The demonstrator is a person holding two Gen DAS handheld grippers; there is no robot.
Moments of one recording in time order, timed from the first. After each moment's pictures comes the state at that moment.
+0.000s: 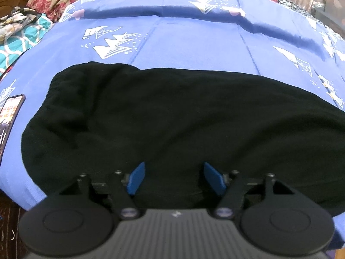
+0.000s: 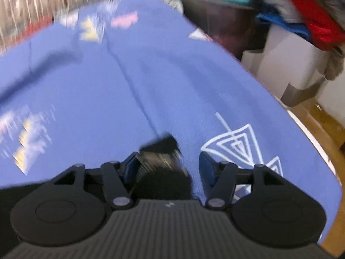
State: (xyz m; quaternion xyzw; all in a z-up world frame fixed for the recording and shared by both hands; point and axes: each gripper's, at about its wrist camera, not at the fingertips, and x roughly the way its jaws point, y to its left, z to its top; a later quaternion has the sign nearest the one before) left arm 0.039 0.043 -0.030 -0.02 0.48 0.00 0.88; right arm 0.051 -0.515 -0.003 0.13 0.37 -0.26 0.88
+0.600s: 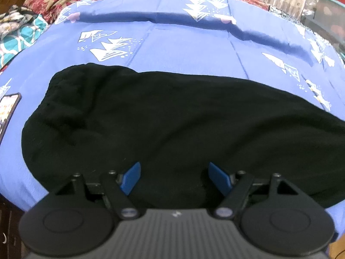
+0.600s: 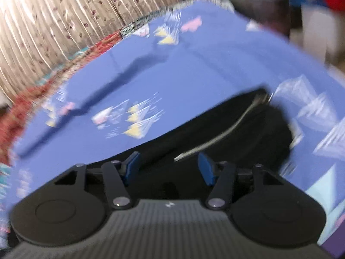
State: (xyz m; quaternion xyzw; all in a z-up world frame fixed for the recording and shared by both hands) left arm 0.023 0.055 -0.024 -0.05 0.46 -0.03 0.89; right arm -0.012 -0.424 0.028 0.28 0.33 -0.08 0.90
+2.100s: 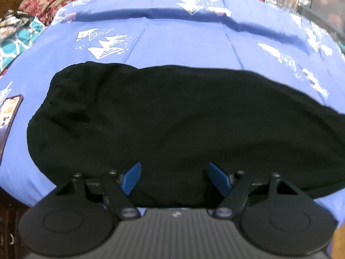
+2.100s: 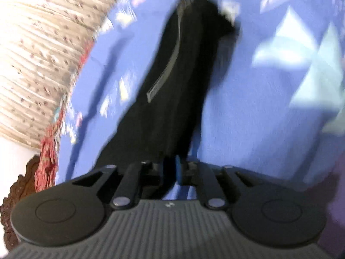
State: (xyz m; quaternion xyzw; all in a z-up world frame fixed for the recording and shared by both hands) left arm 0.012 0.047 -0.015 -0.03 0.47 -0.04 0.88; right arm -0.110 -0.436 -0.025 0.48 0.31 -0.09 0.82
